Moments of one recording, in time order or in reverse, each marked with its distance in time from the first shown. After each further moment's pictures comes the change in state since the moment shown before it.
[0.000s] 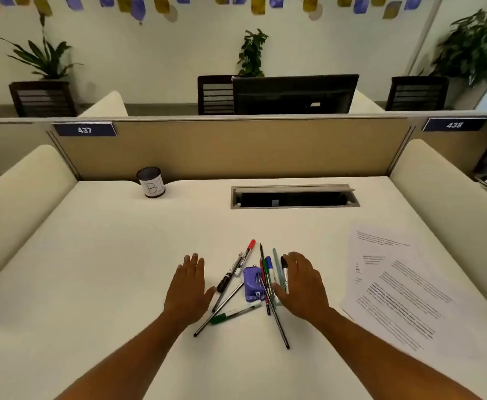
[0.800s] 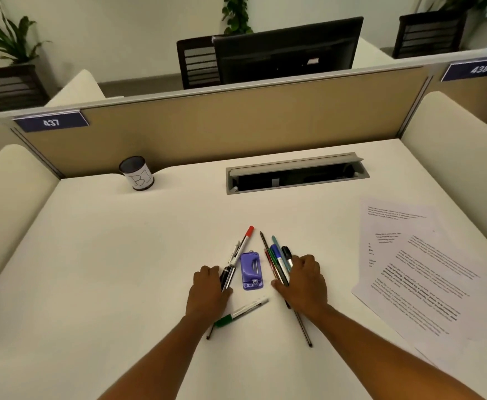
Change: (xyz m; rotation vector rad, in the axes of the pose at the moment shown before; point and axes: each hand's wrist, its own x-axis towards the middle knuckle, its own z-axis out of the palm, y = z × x) left_hand 0.030 0.031 0.033 -0.254 -0.140 -0.086; right_hand 0.012 -0.005 0.037 0.036 -0.154 0.325
